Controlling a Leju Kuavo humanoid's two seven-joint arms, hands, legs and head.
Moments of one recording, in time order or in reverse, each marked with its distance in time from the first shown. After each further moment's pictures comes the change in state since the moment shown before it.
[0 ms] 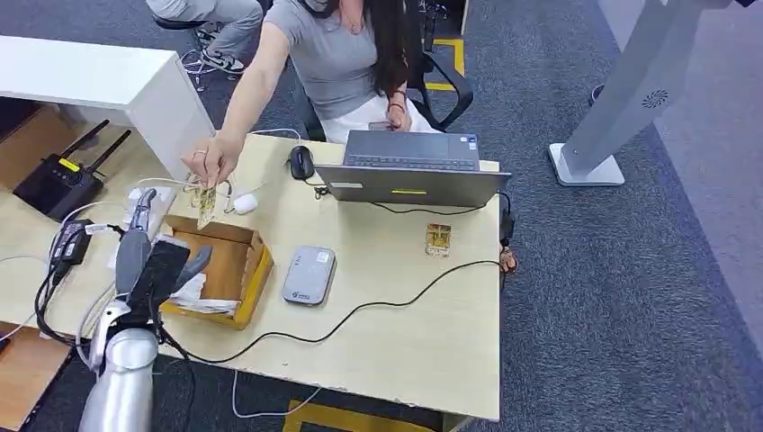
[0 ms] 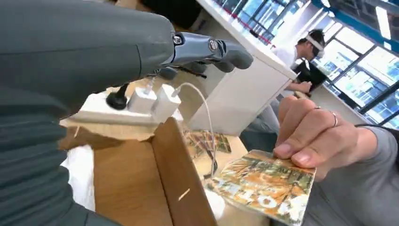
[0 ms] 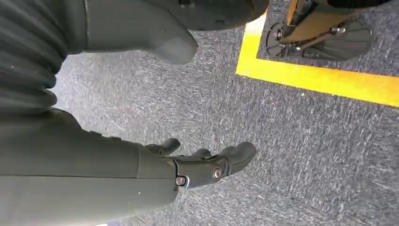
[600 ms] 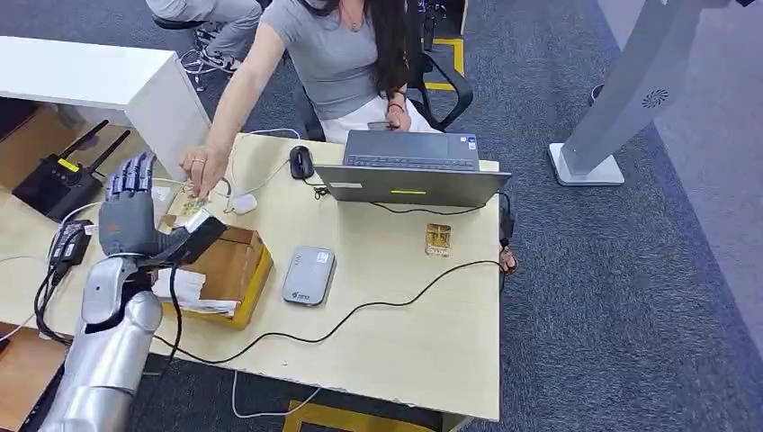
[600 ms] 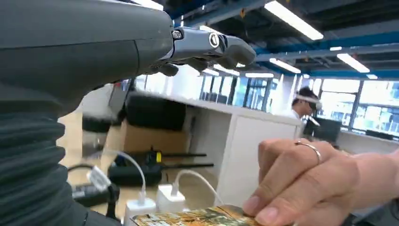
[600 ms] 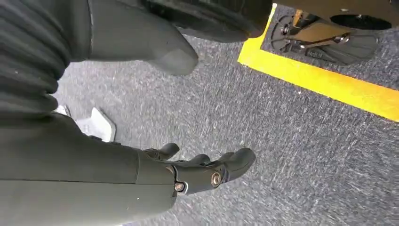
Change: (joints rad) left arm -0.174 0.196 -0.168 0.235 -0.467 0.293 0.167; right arm -0.005 0.016 0.077 0.000 0.112 0.032 0.027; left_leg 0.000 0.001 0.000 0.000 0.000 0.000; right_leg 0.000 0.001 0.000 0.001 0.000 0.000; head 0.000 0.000
